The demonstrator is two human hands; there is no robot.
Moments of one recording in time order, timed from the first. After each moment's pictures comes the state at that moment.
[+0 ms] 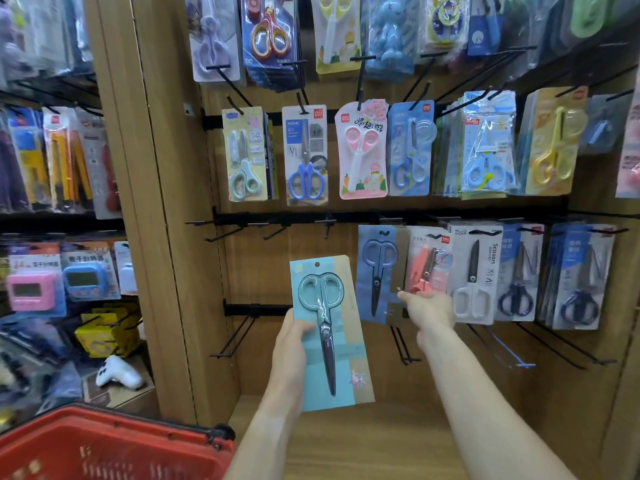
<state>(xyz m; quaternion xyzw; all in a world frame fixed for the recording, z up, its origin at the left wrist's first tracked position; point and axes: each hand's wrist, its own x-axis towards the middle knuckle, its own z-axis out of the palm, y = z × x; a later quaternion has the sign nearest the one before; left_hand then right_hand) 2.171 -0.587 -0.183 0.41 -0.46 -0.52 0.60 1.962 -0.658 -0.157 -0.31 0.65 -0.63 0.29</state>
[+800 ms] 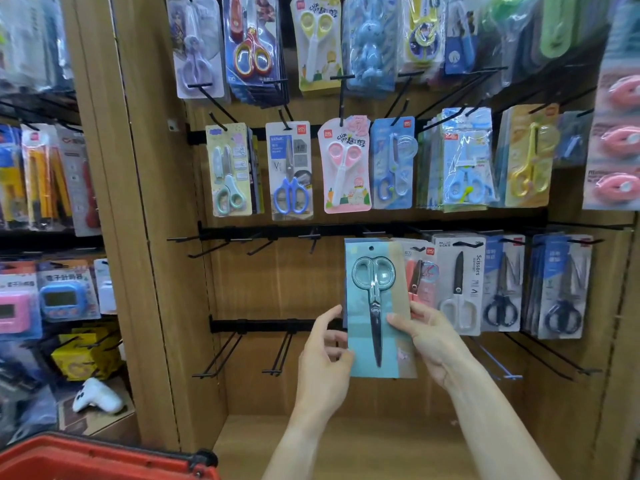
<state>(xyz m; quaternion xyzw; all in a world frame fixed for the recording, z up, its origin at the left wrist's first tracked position) 2.121 -0.598 -0.191 0.42 -0.62 -0.37 0.55 1.939 -0.612 -0.158 -0.46 0.47 -0.62 0.43</state>
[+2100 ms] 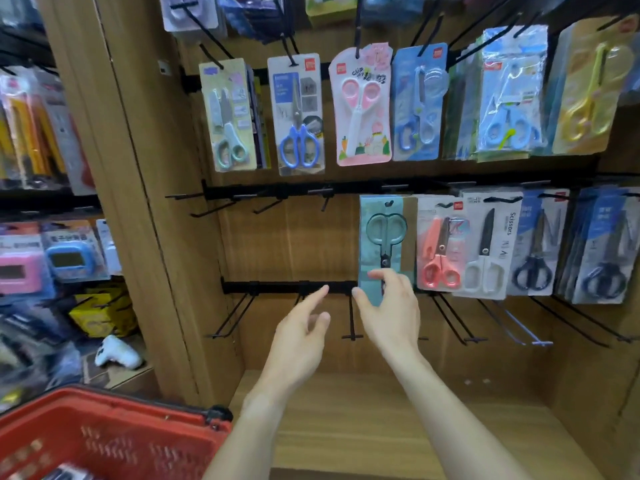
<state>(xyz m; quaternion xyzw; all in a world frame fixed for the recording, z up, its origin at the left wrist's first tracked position) 2.180 -0.621 -0.212 0.49 -0.70 -0.25 0.45 2.014 -0.650 -0.206 -0.57 0.62 -0.53 0.06</state>
